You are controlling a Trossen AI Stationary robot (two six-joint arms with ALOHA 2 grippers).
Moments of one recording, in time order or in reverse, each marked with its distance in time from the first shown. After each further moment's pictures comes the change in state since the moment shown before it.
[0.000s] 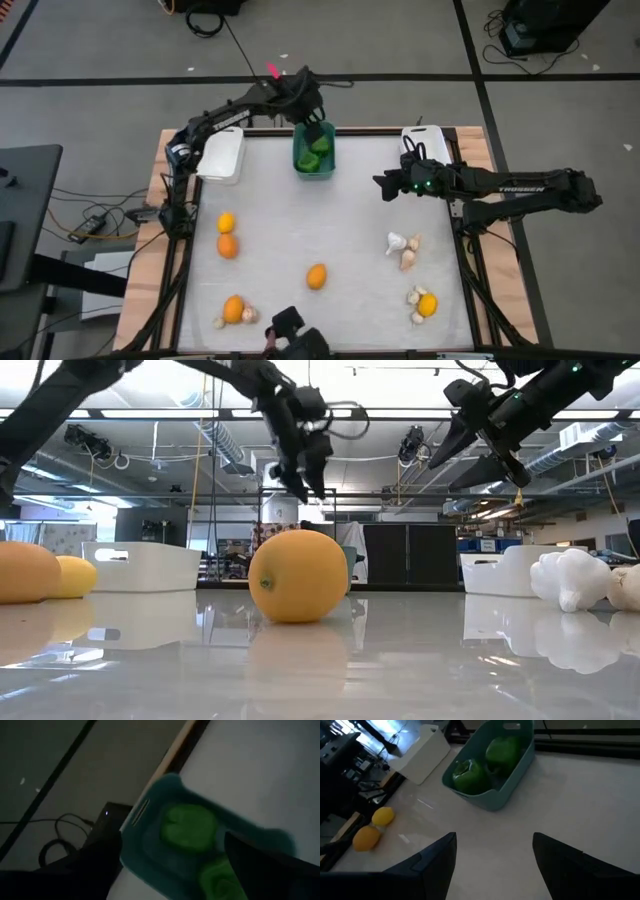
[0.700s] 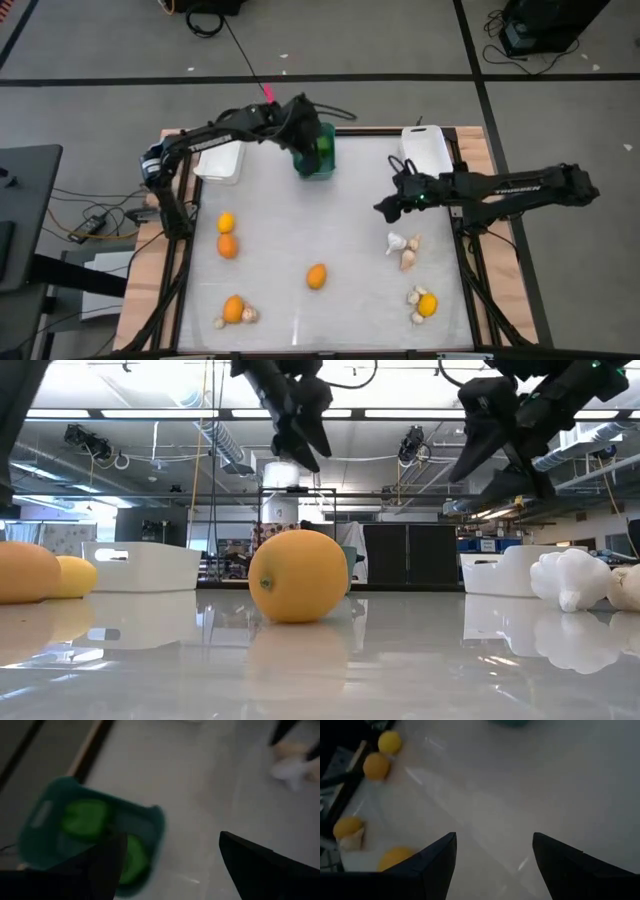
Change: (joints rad) left arm -0.207 -0.254 -0.269 0.078 0.176 -0.074; right arm 0.132 0.058 0.000 -0.136 -0.226 0.156
